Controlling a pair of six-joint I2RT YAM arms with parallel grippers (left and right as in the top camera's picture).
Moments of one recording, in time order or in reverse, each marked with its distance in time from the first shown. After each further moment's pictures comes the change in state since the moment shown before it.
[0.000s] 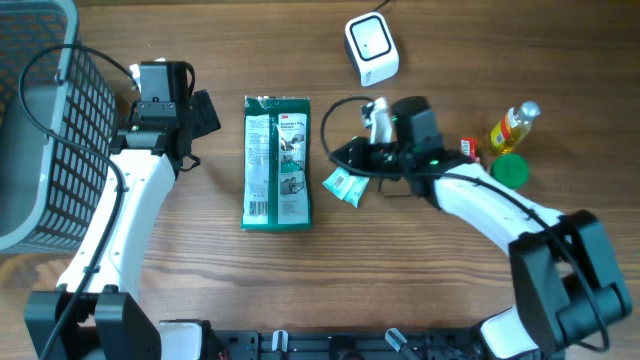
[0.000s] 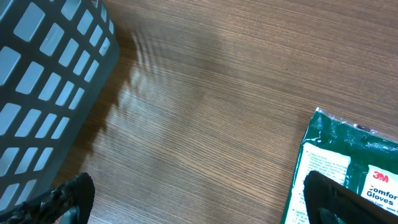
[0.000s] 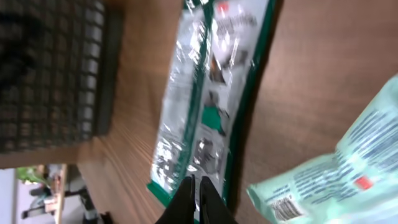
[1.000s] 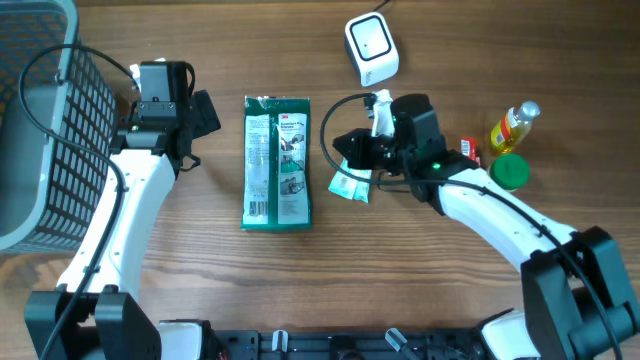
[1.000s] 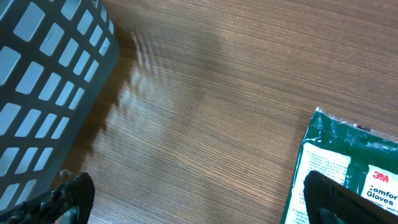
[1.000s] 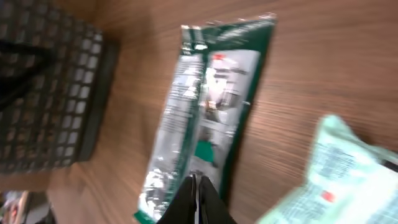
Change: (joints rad) left arm 0.000 0.000 0.000 0.000 0.000 0.000; right arm -0.003 -0.076 0.001 0.025 0.146 -0.030
